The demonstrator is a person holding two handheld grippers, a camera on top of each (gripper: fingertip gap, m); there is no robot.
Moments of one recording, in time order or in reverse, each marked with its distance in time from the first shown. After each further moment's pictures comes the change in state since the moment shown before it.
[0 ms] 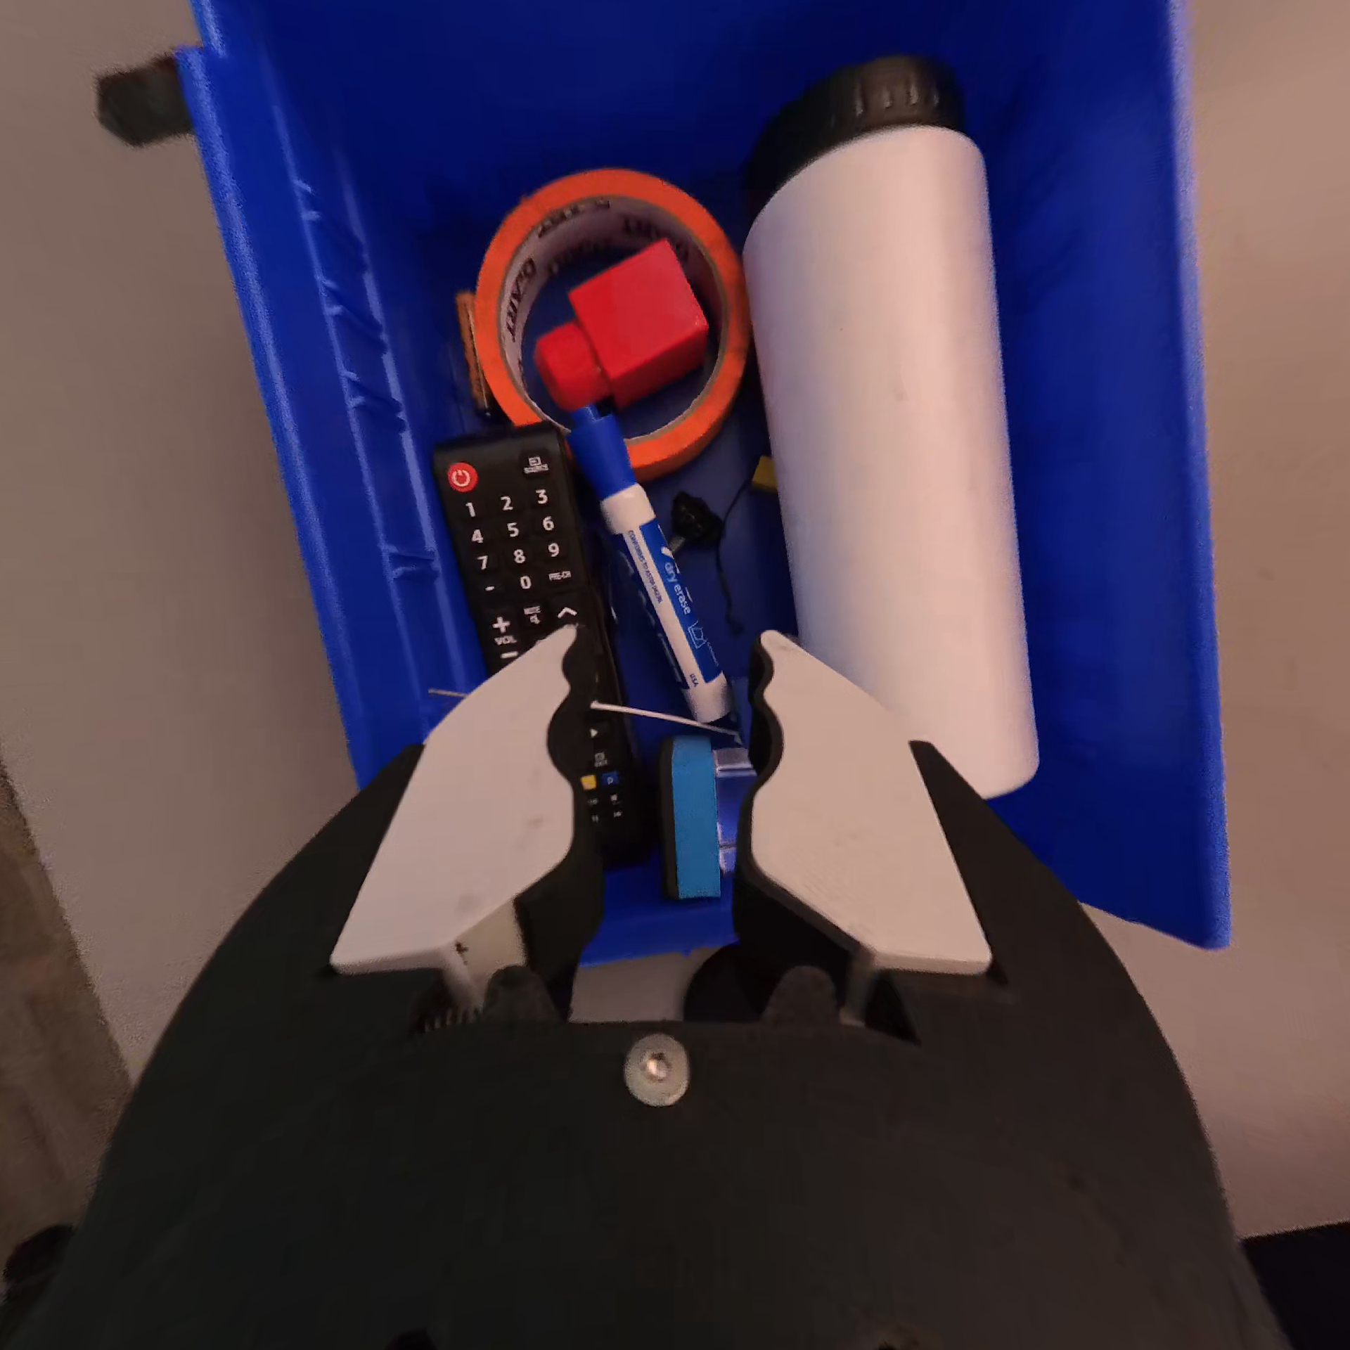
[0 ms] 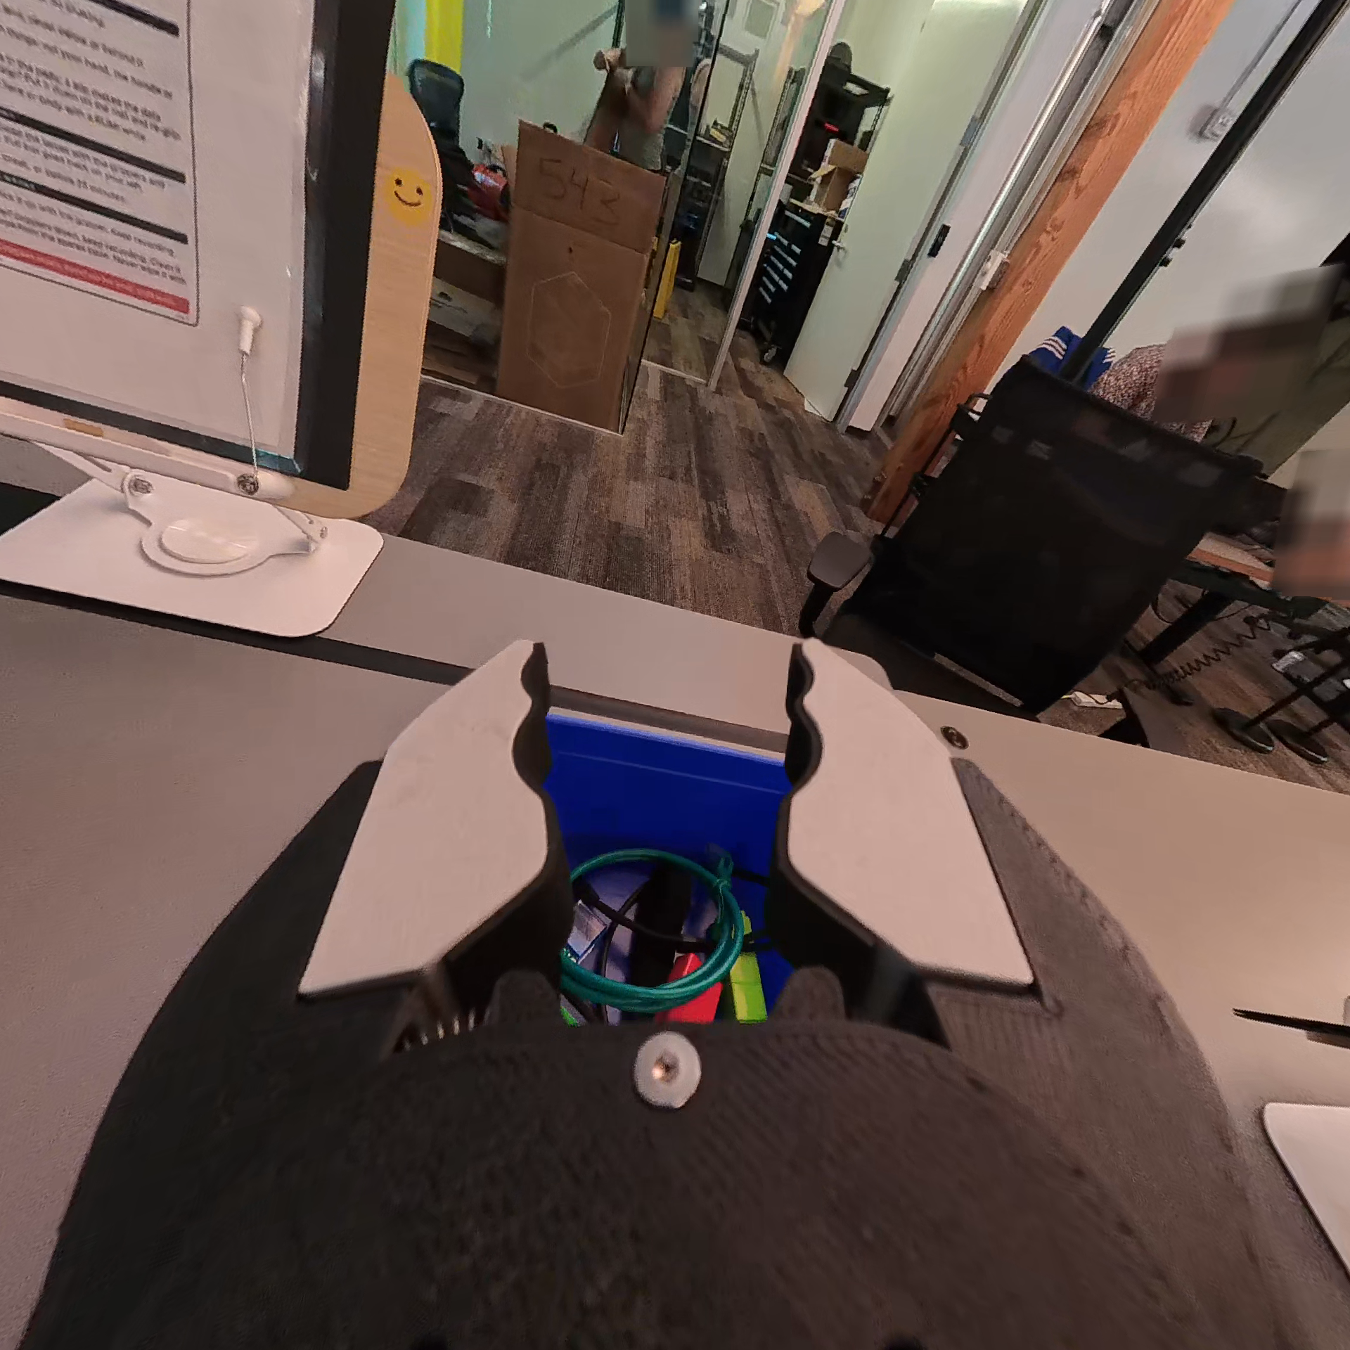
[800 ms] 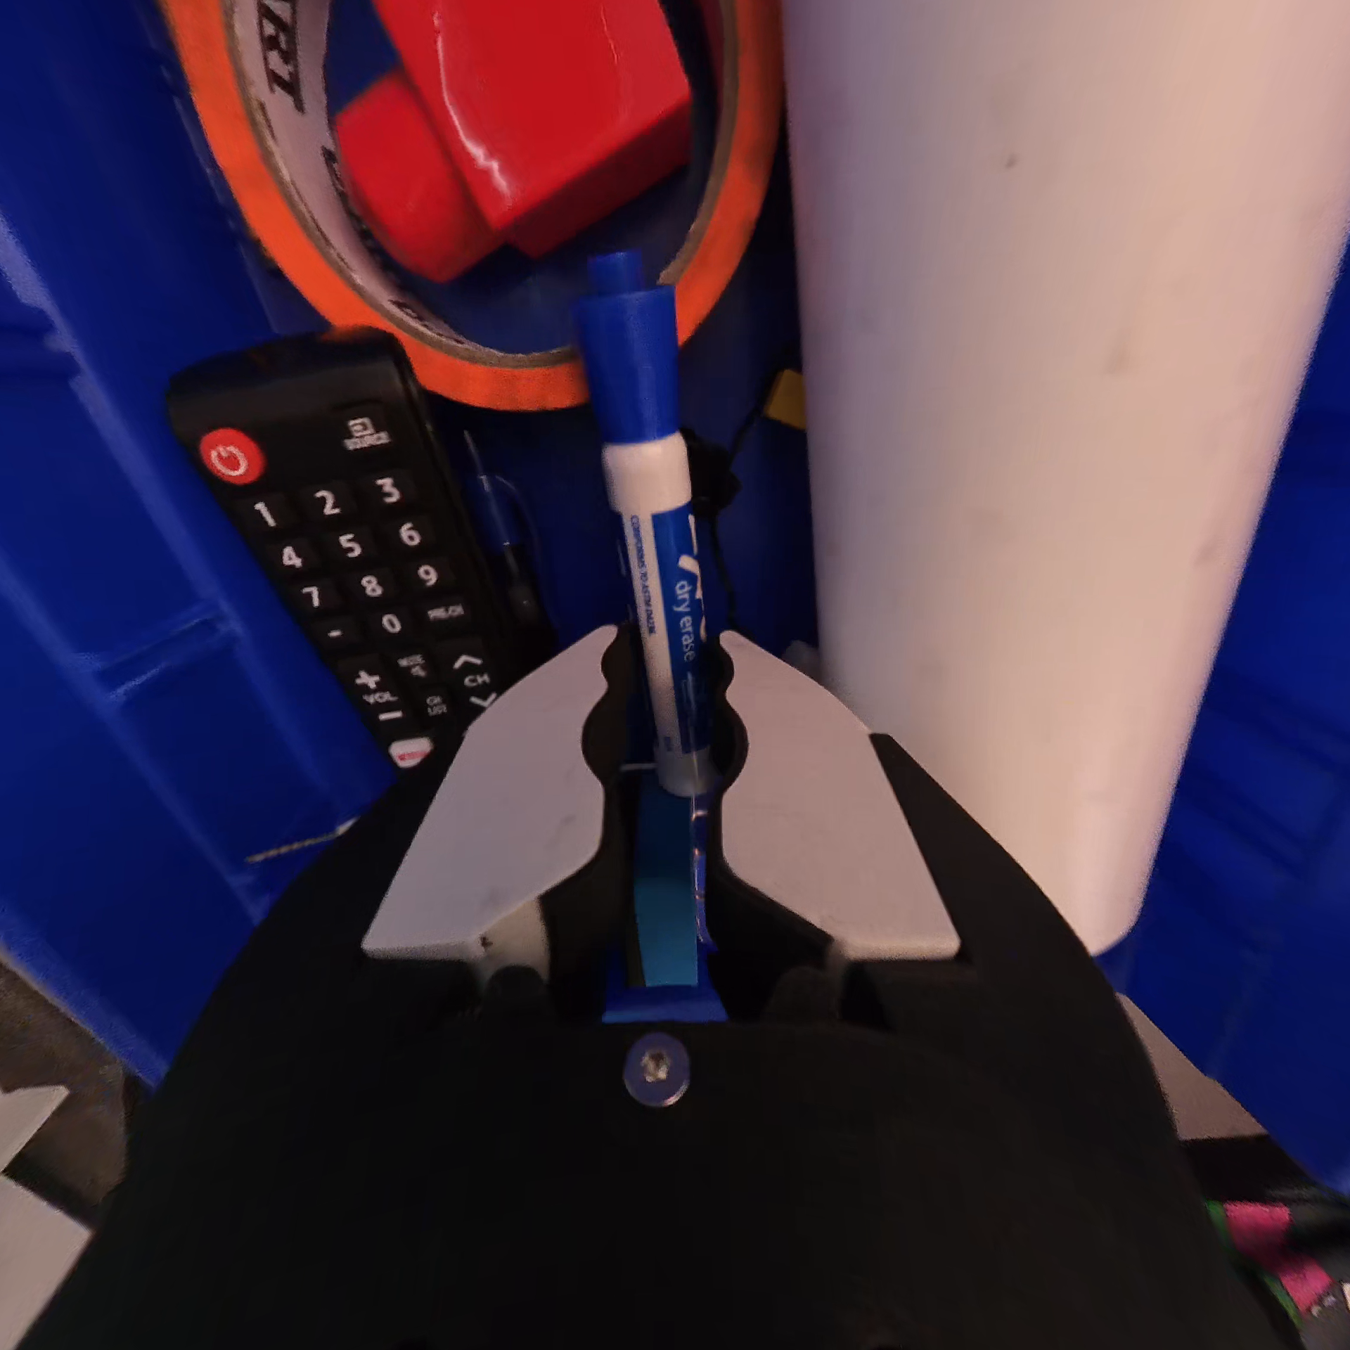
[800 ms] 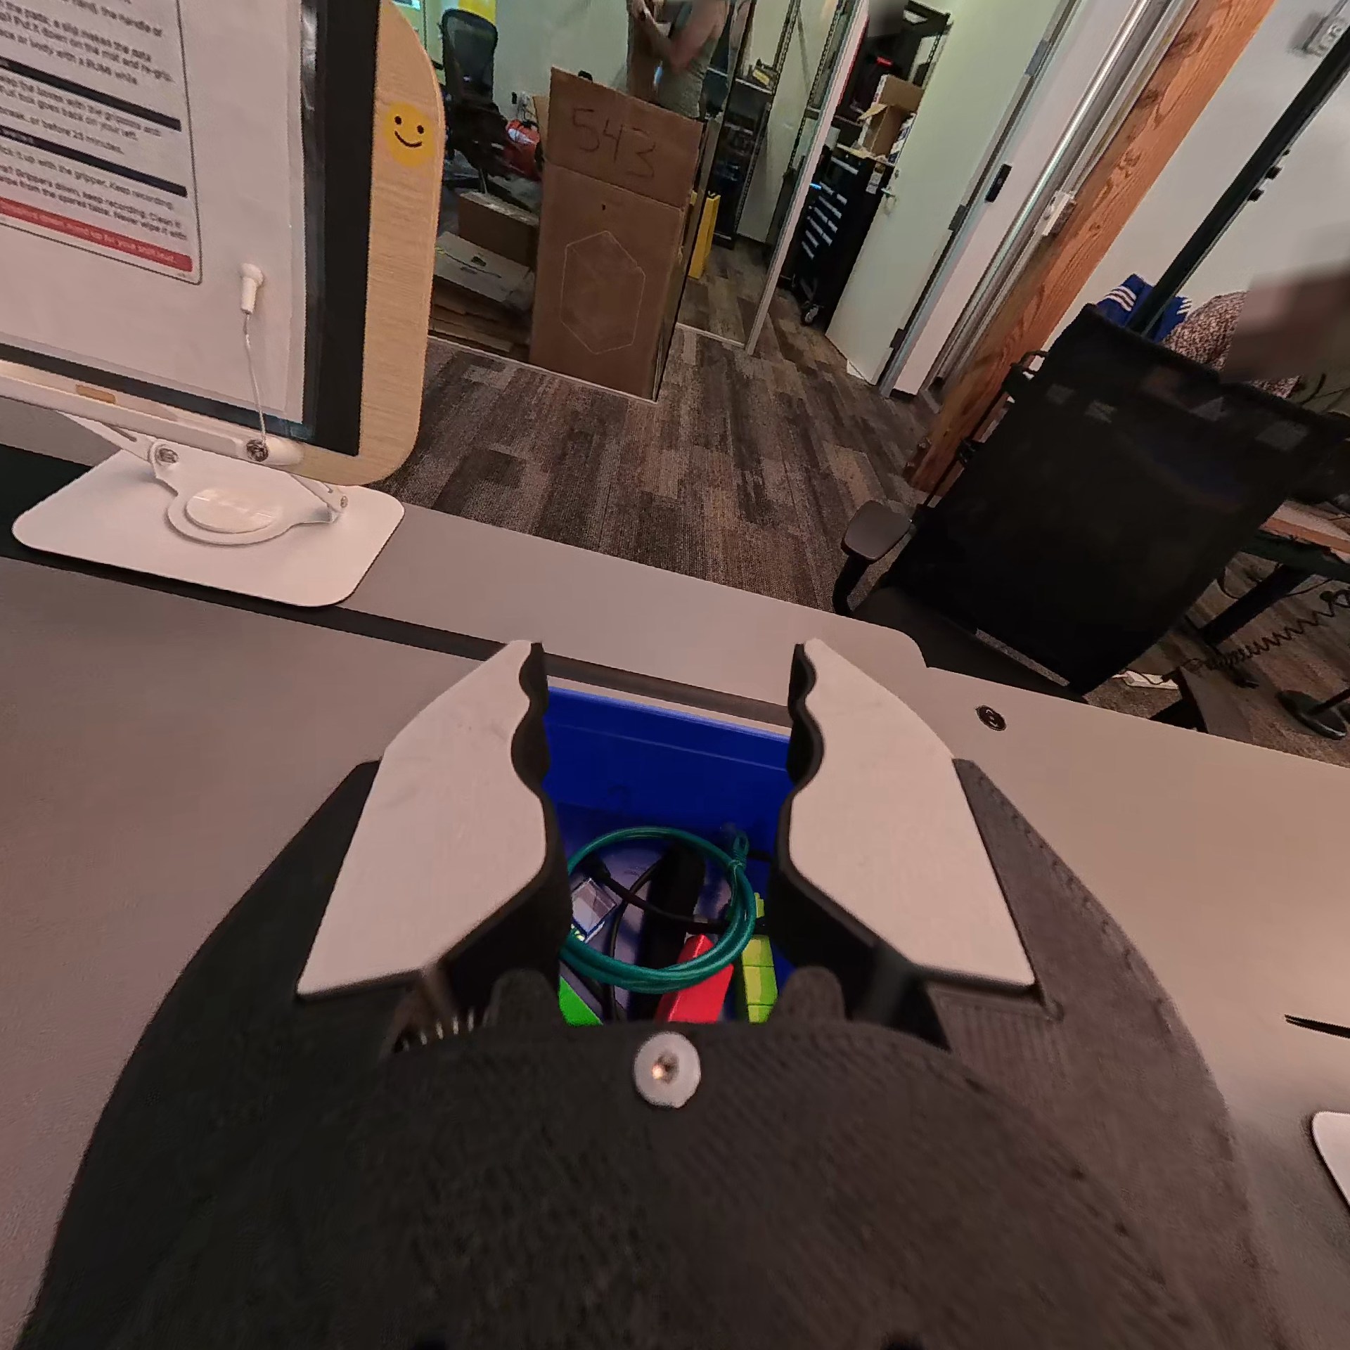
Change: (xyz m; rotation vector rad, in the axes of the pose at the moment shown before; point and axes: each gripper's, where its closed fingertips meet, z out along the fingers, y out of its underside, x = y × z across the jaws) left arm 0.009 0.029 0.061 -0.329 0.003 -0.003; right arm 0.002 0.013 0.011 -0.046 -0.056 0.022
